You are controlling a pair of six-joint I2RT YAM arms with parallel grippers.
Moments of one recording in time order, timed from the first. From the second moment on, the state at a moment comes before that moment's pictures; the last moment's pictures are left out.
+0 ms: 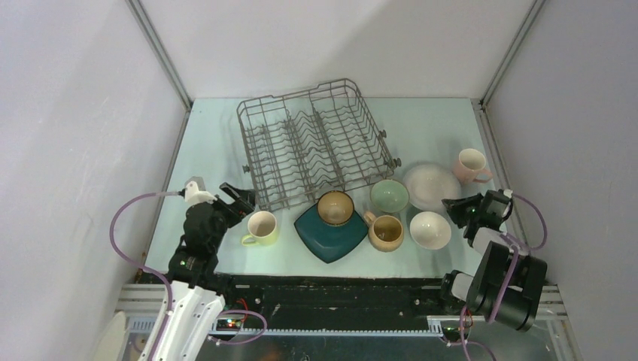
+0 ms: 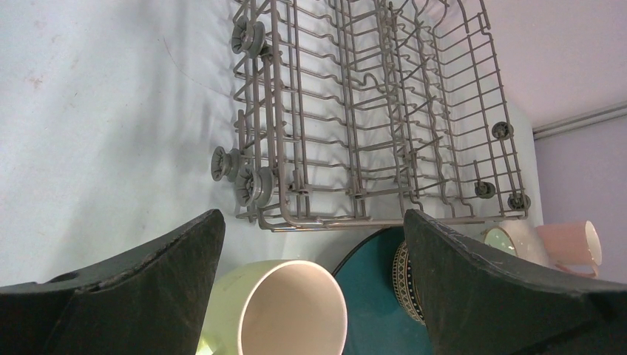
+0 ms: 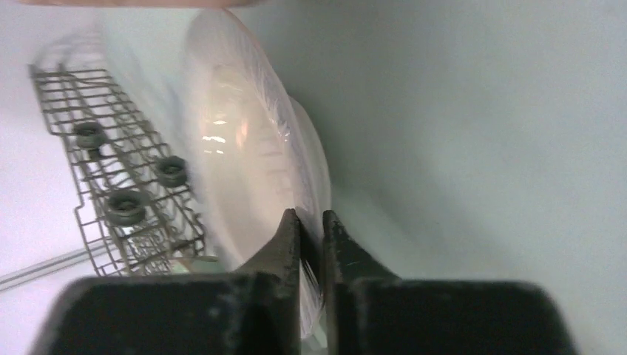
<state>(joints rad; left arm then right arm) -0.19 0.38 0.42 -0.38 -0.12 -0.73 -0.43 1.23 0.29 0.21 -0.33 0.90</state>
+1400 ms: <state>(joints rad) -0.19 0.46 0.47 -0.36 -0.04 -0.72 0.18 0.78 0.74 -0.38 0.47 0.44</state>
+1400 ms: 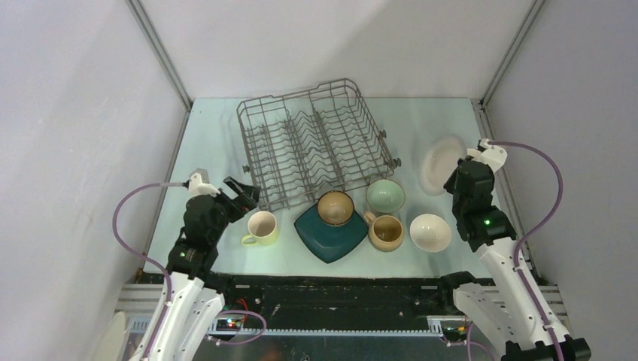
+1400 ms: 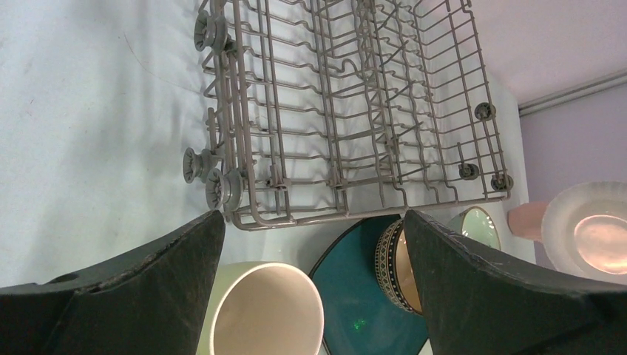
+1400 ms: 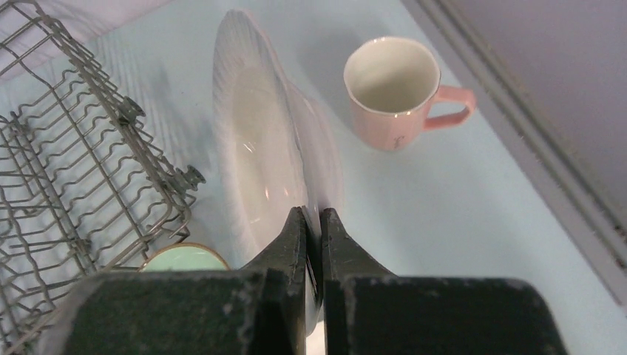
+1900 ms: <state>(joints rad) -0.19 0.65 0.52 -0.35 -0.22 -0.72 0.46 0.98 0.99 -0.26 0.58 0.25</state>
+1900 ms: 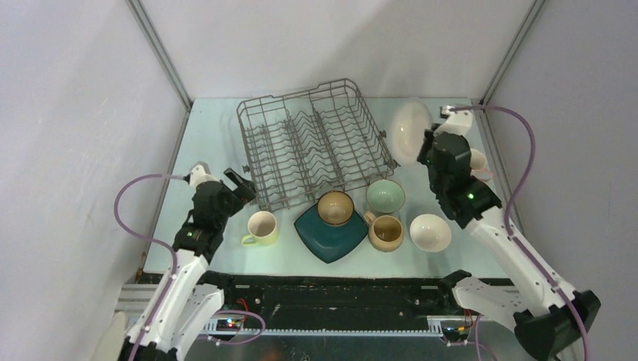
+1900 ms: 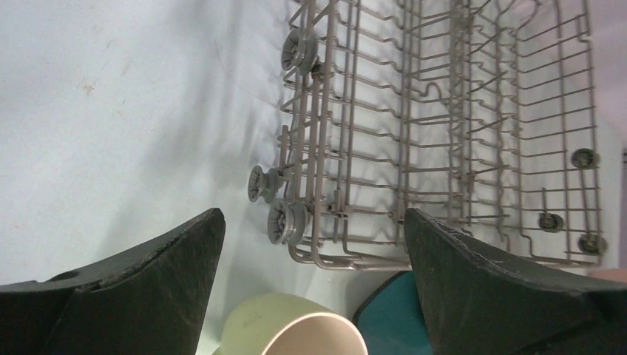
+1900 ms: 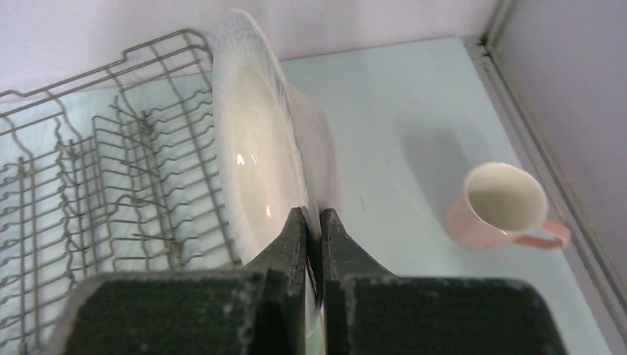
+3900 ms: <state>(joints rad) -0.19 1.29 0.72 -0.13 -0.18 -0.64 0.72 2.49 2.26 -0.11 0.53 0.07</state>
